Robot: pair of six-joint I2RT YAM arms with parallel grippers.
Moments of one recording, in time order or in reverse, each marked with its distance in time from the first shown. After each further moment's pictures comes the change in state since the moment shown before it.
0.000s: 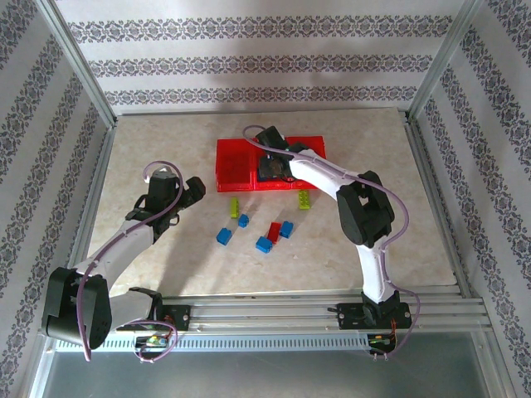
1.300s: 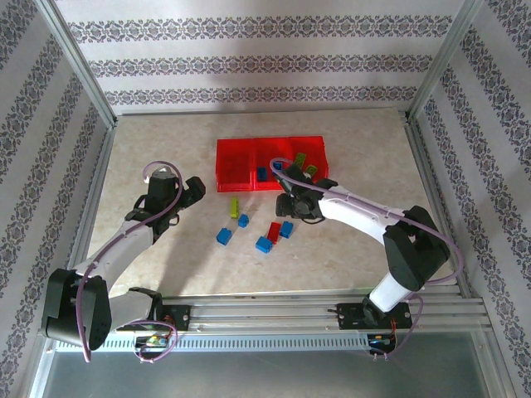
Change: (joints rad) left arm 0.000 -0.007 -0.001 -0.003 0.006 -0.010; right arm 0.092 -0.484 -0.592 -0.045 -0.068 0.291
